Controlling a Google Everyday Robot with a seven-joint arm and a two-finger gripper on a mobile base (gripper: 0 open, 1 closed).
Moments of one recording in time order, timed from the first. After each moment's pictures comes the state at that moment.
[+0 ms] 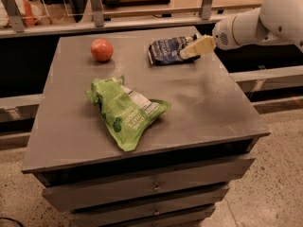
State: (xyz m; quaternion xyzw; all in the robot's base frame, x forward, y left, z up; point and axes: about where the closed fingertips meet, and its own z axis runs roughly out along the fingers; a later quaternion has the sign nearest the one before) arm 0.740 -0.183 0.910 -0.34 0.80 0.12 0.48
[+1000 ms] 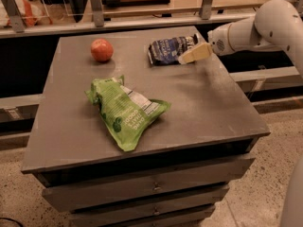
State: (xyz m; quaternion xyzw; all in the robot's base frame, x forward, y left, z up) arm 0.762 -0.176 0.875 -0.36 0.79 0.17 0.46
